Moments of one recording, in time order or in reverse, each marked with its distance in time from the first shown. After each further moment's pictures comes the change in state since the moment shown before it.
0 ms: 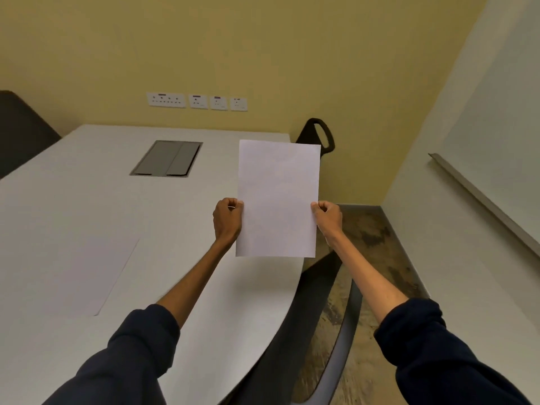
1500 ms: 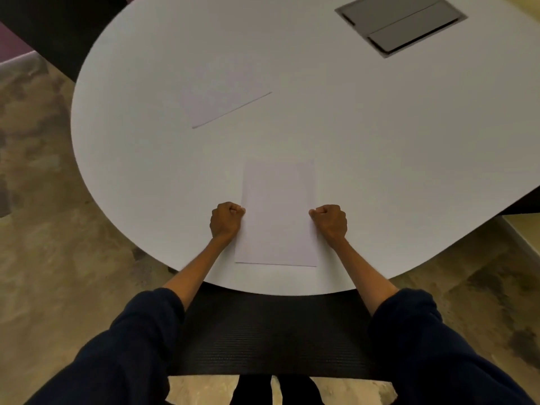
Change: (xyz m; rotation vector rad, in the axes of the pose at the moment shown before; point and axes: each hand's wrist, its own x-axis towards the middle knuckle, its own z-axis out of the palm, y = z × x) left_hand -0.110 -0.237 0.016 0.271 0.642 -0.913; right_hand 0.075 0.183 0.242 -0.657 -1.011 -0.075
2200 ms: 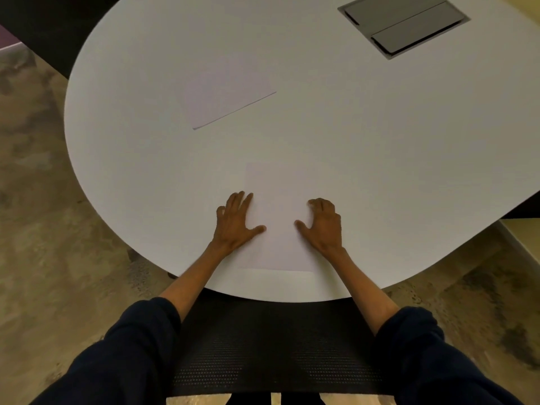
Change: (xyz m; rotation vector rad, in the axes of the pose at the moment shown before) left_hand 0.016 -0.014 -0.001 0.534 -0.195 0.480; right_hand -0.012 0.000 0.023 -0.416 0.034 -0.519
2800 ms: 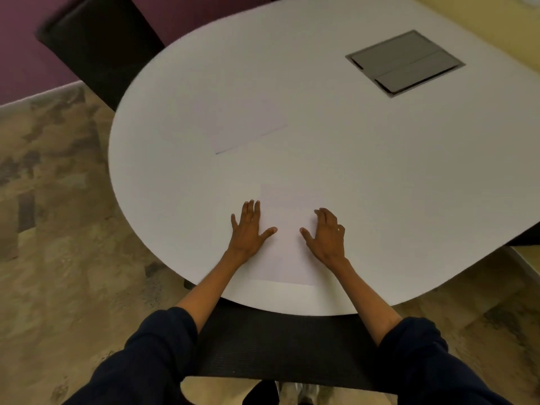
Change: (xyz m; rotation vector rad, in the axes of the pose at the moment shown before) left_hand -0.021 0.035 -0.035 -0.055 -0.013 -0.074; right_hand -0.009 -0.024 -0.023 0.000 0.024 -0.042
